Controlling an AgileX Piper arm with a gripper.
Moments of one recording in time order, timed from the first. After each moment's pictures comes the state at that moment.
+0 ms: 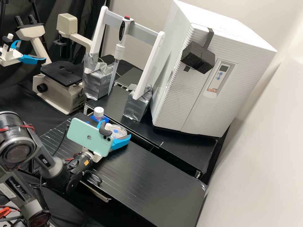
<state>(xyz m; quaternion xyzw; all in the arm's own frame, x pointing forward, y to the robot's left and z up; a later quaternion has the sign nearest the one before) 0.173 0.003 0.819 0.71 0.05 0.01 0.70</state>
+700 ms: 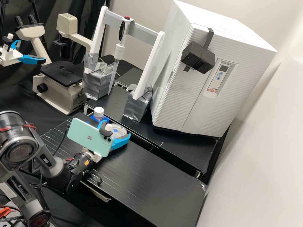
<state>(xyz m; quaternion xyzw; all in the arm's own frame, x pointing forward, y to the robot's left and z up) 0.172 0.004 0.820 0.71 0.05 0.02 0.70</state>
